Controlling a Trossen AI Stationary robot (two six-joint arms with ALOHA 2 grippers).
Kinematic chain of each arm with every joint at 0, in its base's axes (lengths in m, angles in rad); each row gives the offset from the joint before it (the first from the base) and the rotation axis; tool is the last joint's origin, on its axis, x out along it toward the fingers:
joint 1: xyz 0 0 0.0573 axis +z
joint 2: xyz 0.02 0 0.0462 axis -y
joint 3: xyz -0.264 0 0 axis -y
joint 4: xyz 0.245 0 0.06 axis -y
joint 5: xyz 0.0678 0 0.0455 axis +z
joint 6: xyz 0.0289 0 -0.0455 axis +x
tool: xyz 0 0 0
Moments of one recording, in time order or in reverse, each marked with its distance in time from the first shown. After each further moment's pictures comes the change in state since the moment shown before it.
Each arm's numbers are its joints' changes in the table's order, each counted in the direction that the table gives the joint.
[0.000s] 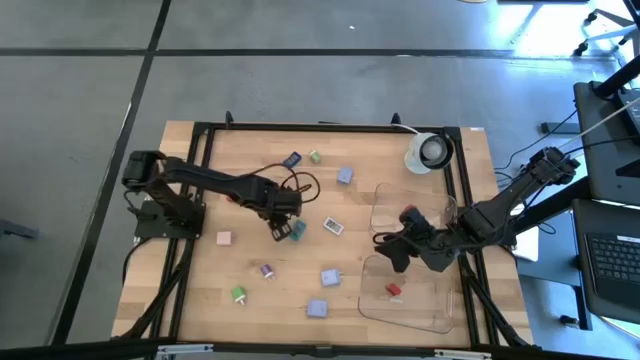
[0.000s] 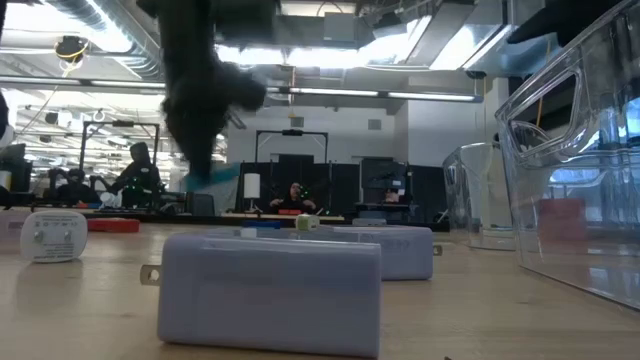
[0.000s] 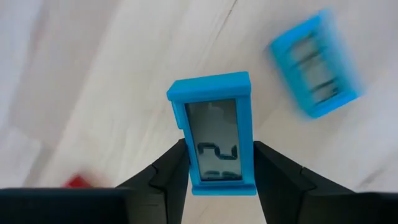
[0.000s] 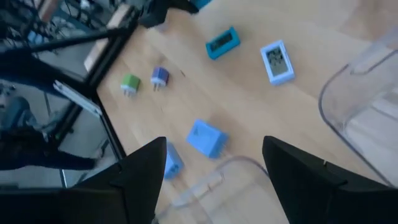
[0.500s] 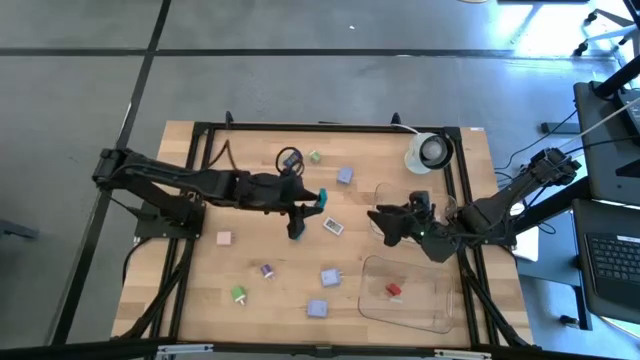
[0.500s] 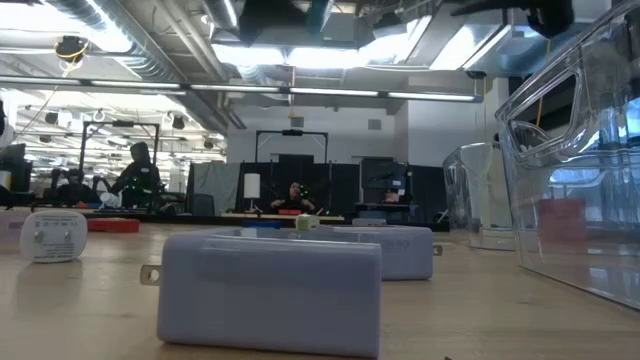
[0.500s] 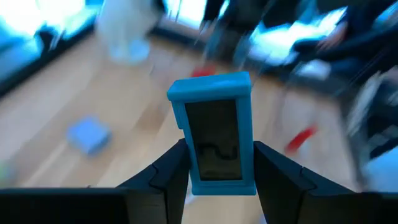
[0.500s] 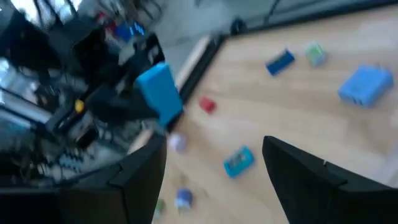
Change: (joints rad) left arm -0.091 0.247 0.009 0.684 0.093 0.185; right arm -0.043 0.000 0.000 0.230 -0.432 -0.056
